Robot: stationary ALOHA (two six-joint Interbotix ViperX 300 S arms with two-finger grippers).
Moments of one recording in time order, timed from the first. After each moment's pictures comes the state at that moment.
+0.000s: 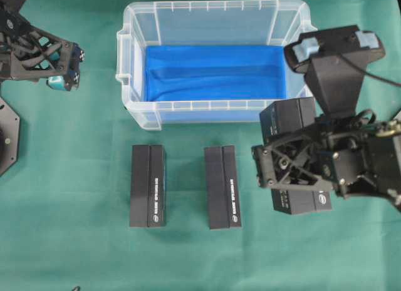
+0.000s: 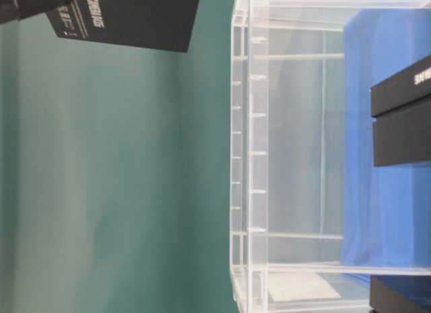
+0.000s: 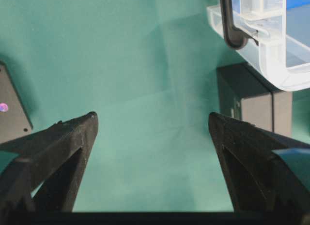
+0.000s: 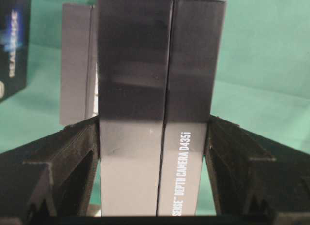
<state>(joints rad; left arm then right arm) 0.21 -0.49 0.46 0.05 1.37 -1.20 0.31 -0.05 -0.16 -0.24 1.66 1.82</state>
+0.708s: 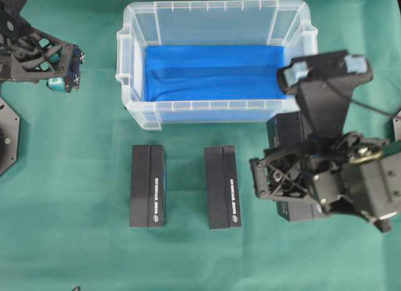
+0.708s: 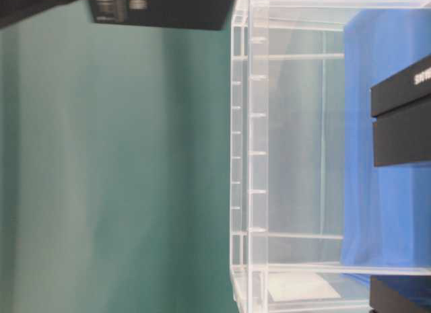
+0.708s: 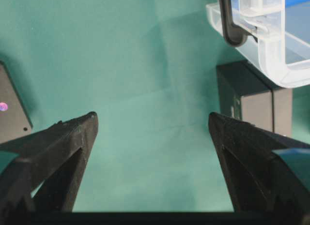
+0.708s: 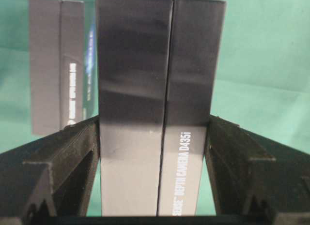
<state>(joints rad) 0.21 -0.49 0.46 0.05 1.37 -1.20 0.34 -0.02 -0.08 -0.24 1.64 1.90</state>
